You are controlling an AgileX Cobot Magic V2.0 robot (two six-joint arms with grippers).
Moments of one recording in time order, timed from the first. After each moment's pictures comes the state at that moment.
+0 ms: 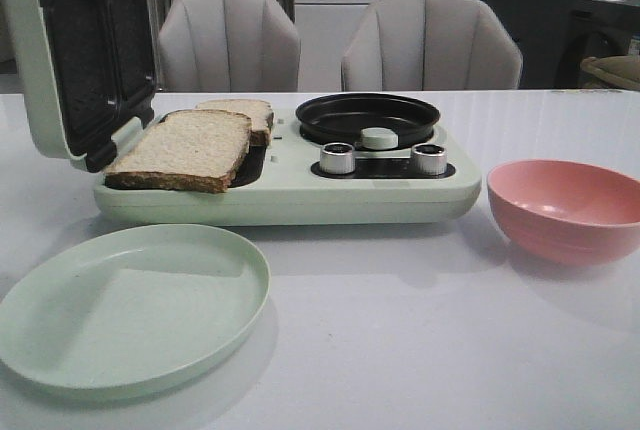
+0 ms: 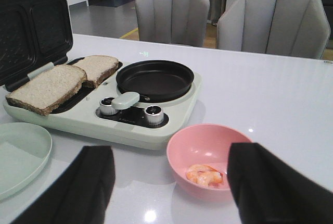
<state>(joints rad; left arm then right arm) 0.25 1.78 -1.25 -1.65 0.95 0.92 0.27 0.17 -0.22 0.26 0.21 -0.20</state>
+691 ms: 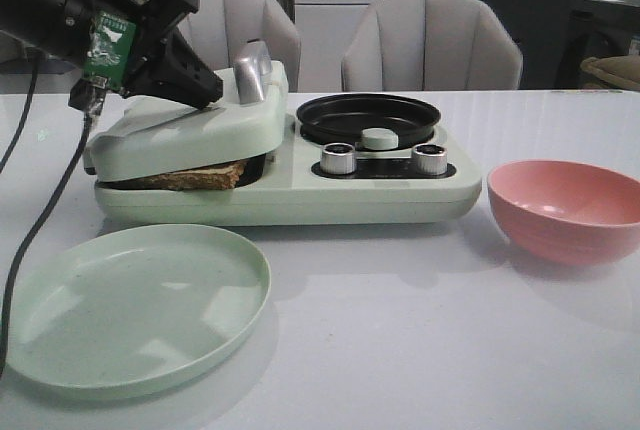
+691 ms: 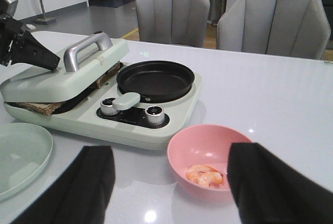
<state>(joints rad) -0.19 1.90 -1.27 -1.31 0.71 0.93 0.27 0.17 -0.22 0.26 0.21 -0.20</state>
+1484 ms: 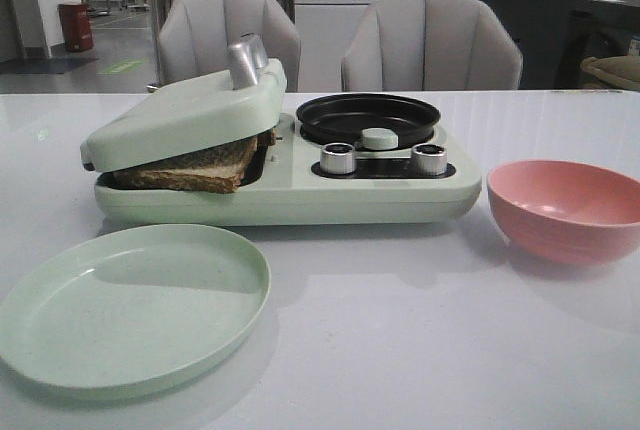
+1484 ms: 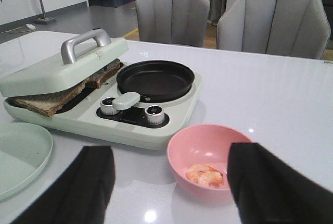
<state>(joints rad) -0.19 1.41 -1.46 -0.09 0.87 0.29 0.27 0.17 -0.22 0.26 0.21 -0.20</state>
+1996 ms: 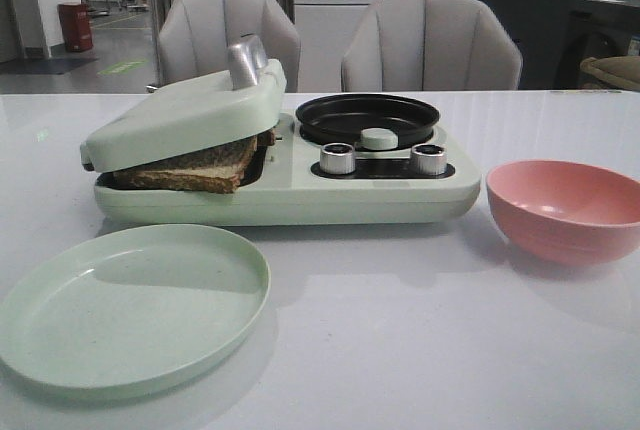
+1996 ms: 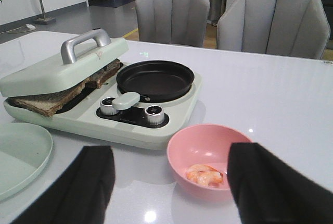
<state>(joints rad) -0.19 0.78 -0.99 -0.13 0.70 0.26 0.27 0.17 -0.22 0.26 0.21 -0.20</state>
